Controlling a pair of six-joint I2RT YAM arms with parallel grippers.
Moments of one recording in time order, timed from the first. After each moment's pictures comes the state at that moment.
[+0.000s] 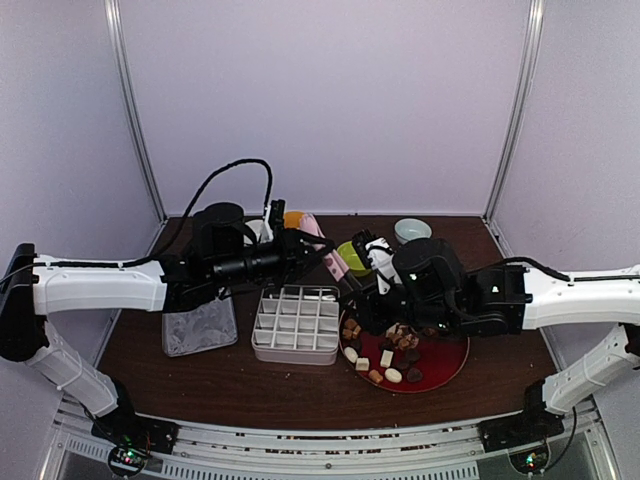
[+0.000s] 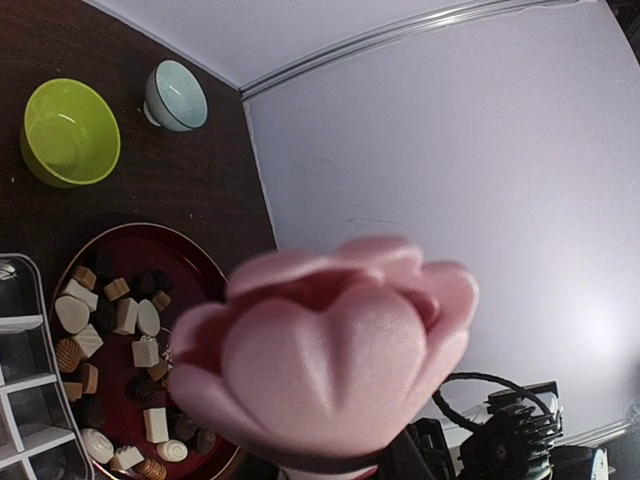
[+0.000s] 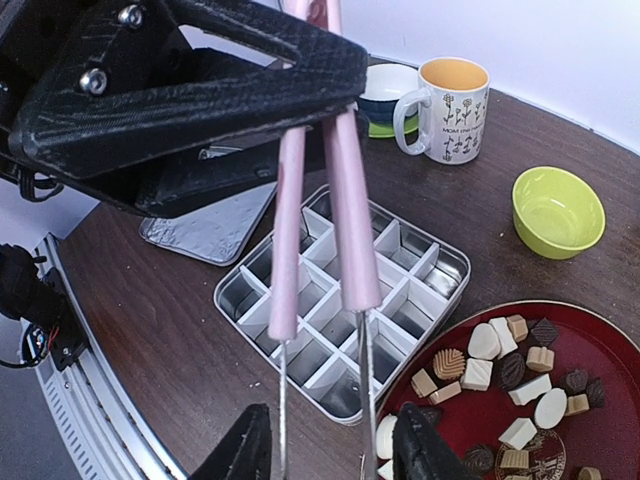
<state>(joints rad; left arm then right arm) -0.93 1.46 0.97 0.37 0.19 -1.17 1.19 1.32 1.02 -0.24 0.33 0.42</state>
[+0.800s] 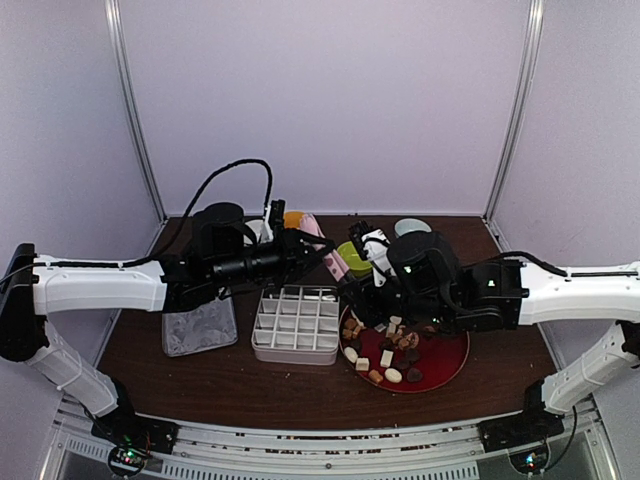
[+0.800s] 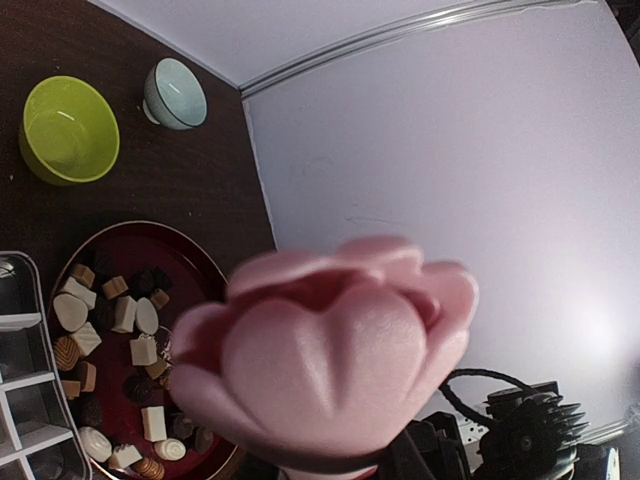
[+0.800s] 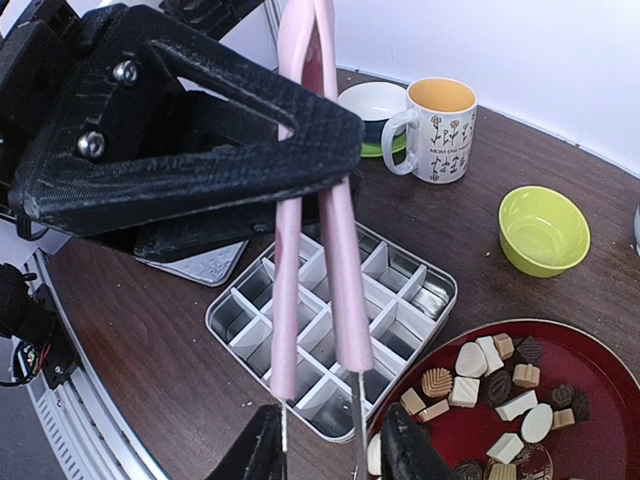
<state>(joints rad) -0.93 1.46 0.97 0.37 0.20 -1.18 1.19 1.35 1.08 -0.25 0.37 0.40</state>
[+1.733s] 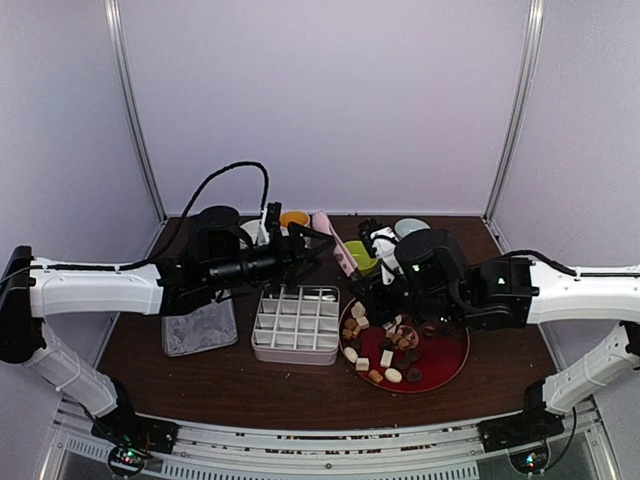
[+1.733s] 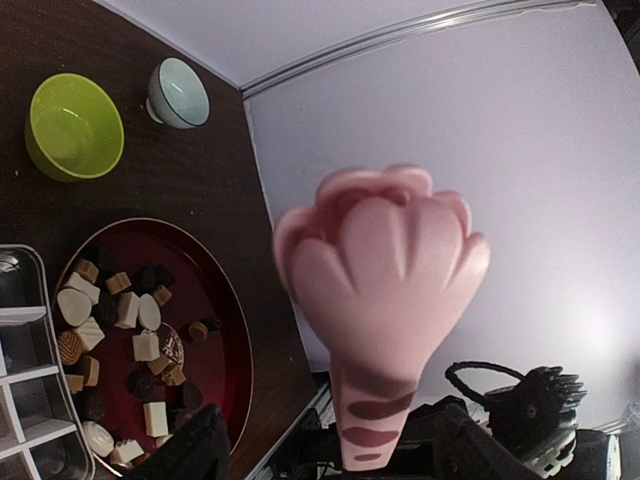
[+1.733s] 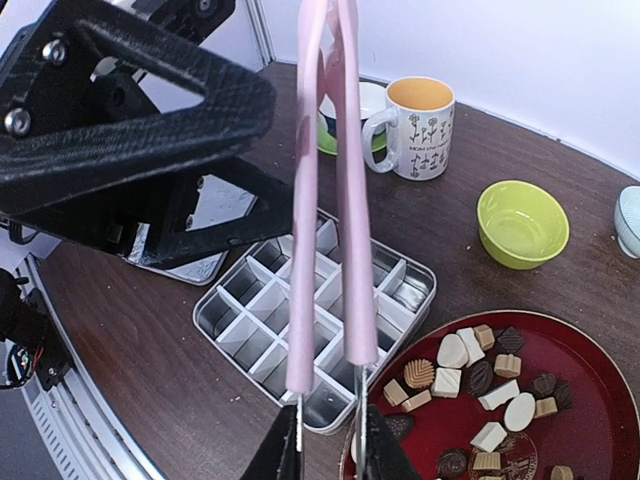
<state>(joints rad) -0.93 1.44 0.94 0.39 0.19 -1.18 1.19 1.32 1.08 -0.30 0.41 0.42</state>
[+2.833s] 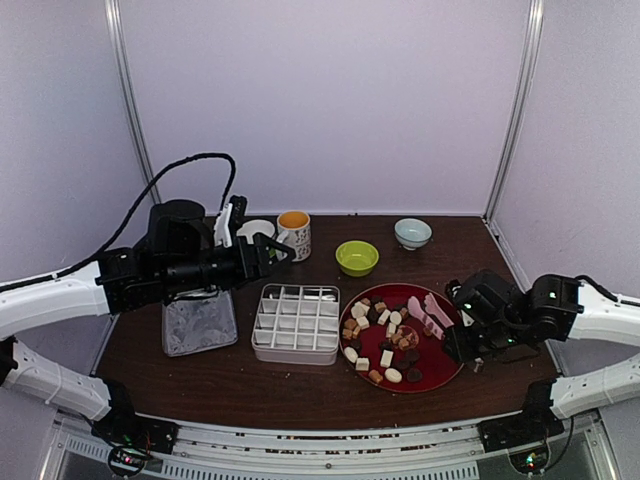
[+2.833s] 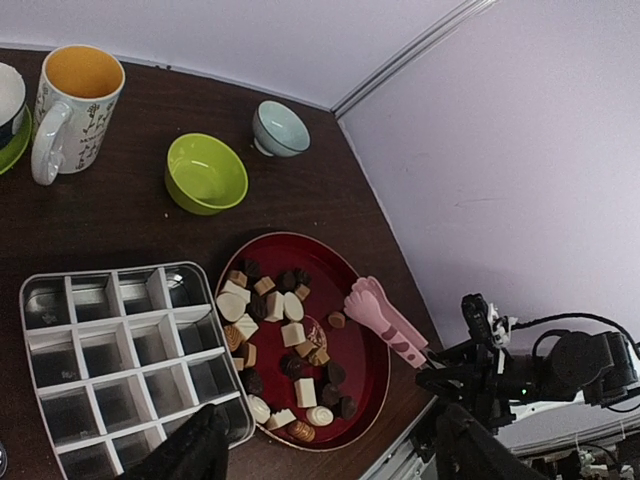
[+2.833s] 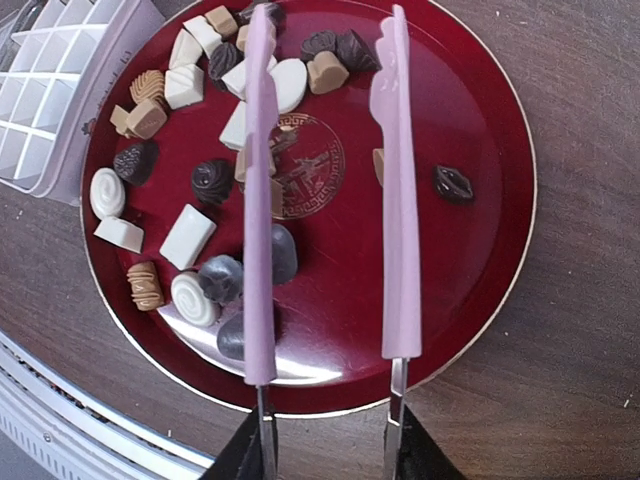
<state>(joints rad) -0.93 1.17 0.95 -0.11 0.02 -0.83 0.99 0.97 0.77 -0.91 0.27 0.70</state>
